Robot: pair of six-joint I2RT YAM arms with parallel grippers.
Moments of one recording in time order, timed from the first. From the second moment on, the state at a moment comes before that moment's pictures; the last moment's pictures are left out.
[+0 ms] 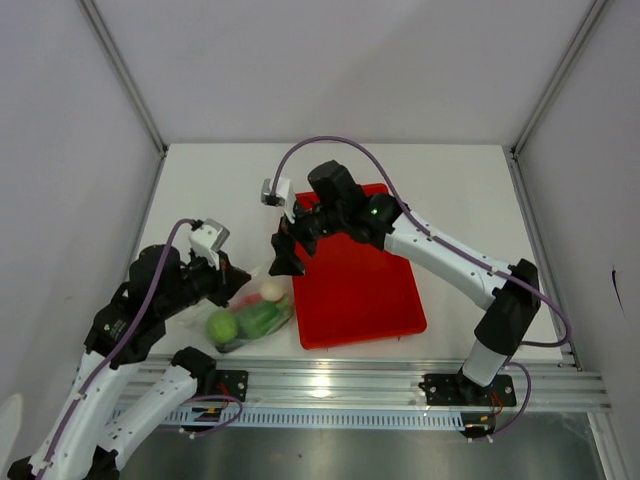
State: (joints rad) left arm -0.45 0.56 0.96 -0.85 0.23 -0.13; right arm 0.92 1.71 1.68 -0.52 -0.62 -0.15
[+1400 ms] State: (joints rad) left arm -0.45 0.58 0.94 -0.92 -0.01 -0.22; right arm 0.93 1.75 1.45 -0.38 -0.60 0.01
